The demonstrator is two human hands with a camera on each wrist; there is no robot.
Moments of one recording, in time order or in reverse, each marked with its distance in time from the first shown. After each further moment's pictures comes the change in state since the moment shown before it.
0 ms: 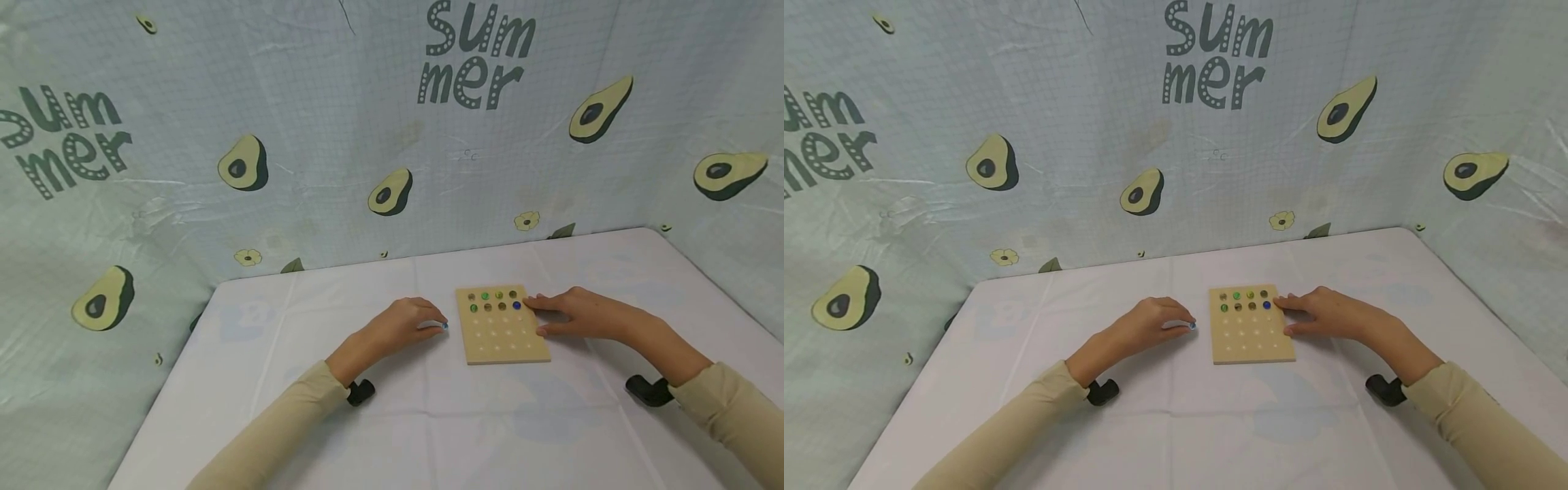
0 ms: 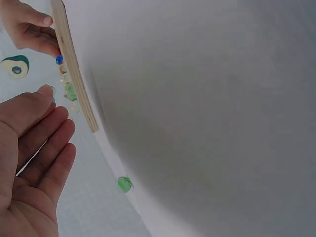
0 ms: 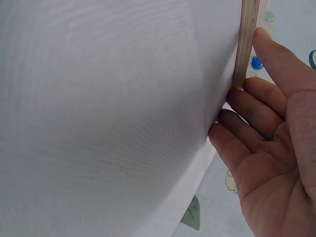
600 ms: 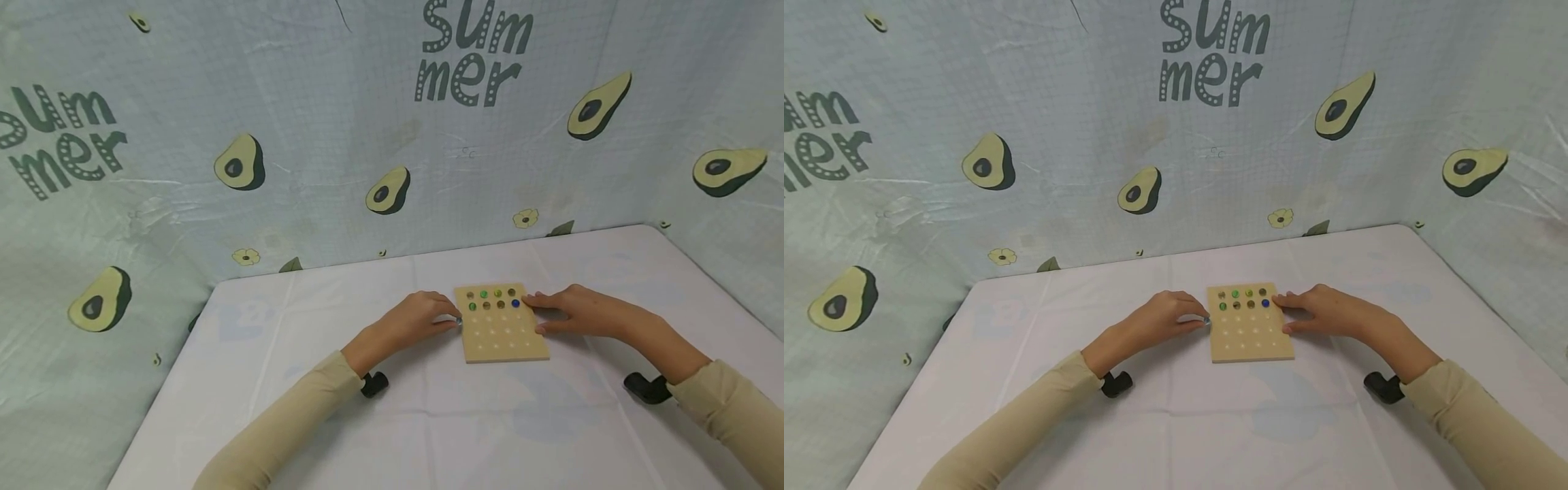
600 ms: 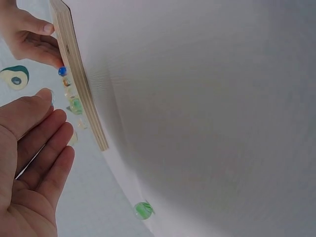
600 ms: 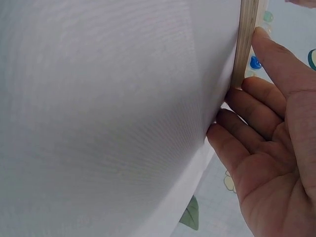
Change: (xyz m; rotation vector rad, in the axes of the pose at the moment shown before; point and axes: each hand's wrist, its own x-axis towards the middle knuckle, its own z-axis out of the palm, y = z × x) left_hand 0.026 0.010 0.005 0.049 -0.067 -0.026; right_hand 0.000 0.001 0.001 -0.007 0.008 0.005
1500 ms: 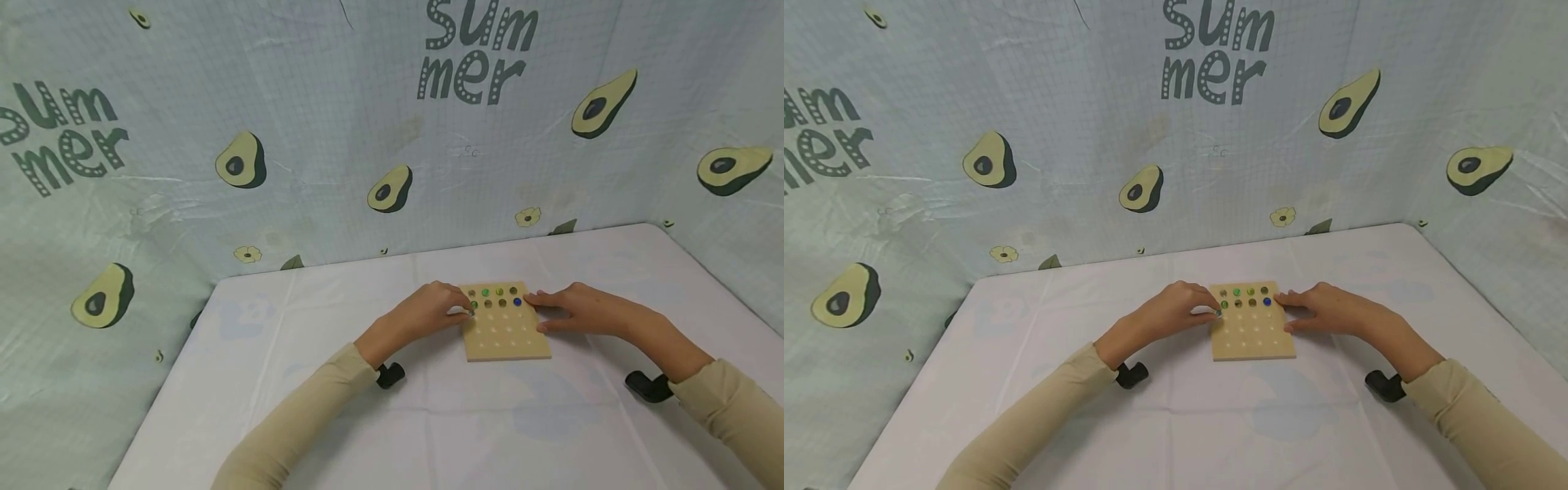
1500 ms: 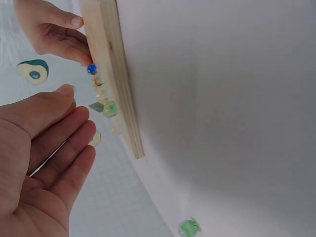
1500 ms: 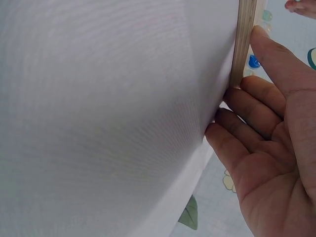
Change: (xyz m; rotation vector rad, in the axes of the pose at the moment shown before) left_hand 0.024 0.012 -0.010 -0.019 -0.082 -0.062; right_hand 0.002 0.002 -0.002 -0.008 -0.005 -0.011
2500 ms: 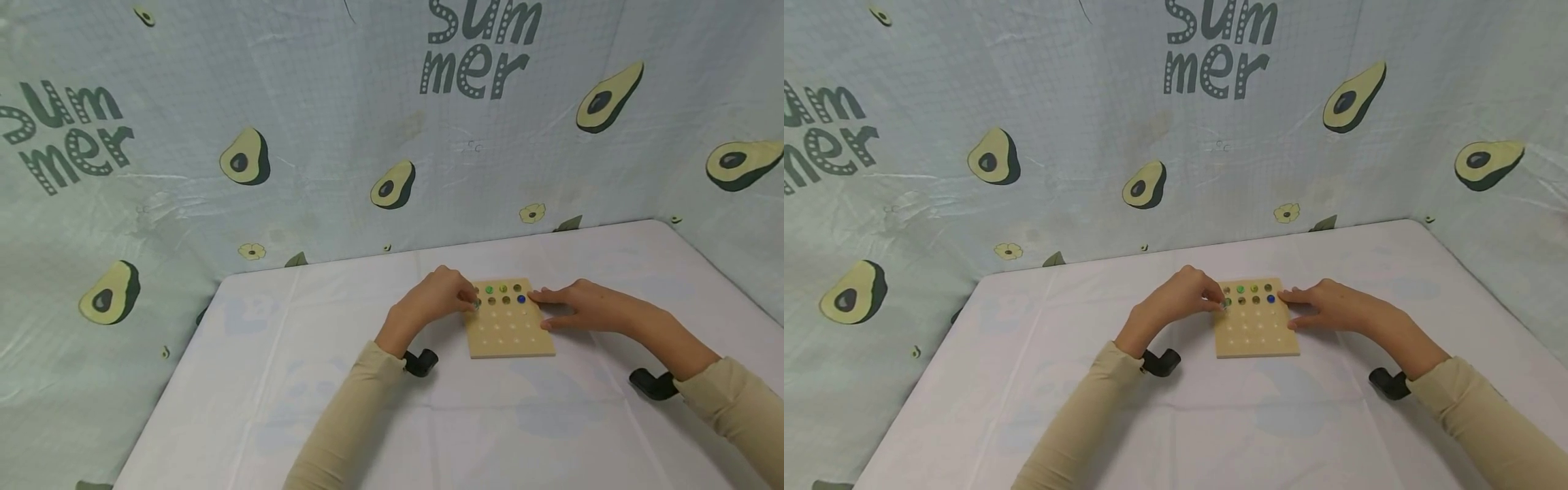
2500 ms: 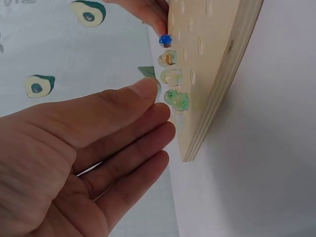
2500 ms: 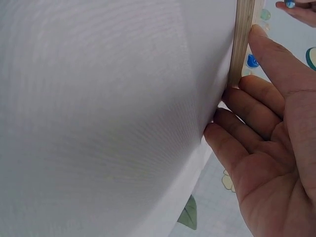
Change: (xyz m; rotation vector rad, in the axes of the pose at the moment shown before) left_hand 0.022 0.003 -0.006 -0.190 -0.070 -0.260; right_hand 0.000 -0.002 -0.002 0.008 0.000 0.011
